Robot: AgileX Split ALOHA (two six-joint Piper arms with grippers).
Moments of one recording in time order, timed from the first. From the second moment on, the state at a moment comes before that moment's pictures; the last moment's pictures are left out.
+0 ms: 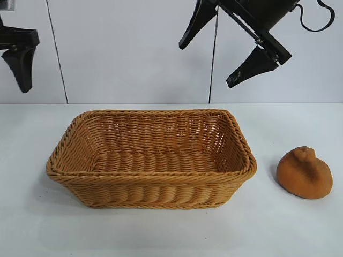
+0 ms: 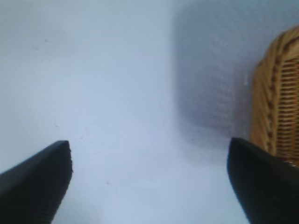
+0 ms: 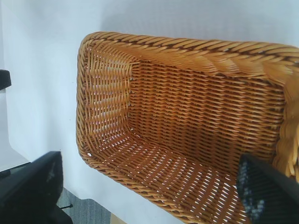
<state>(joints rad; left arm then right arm) -0.07 1.87 -1.56 0.00 1.18 -0.06 0.25 1.90 -1.58 0.65 1.09 -0.12</state>
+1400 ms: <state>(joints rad) -0.07 0.41 -0.60 -0.01 1.12 -0.04 0.25 1.90 -1.58 0.66 1.12 -0.12</state>
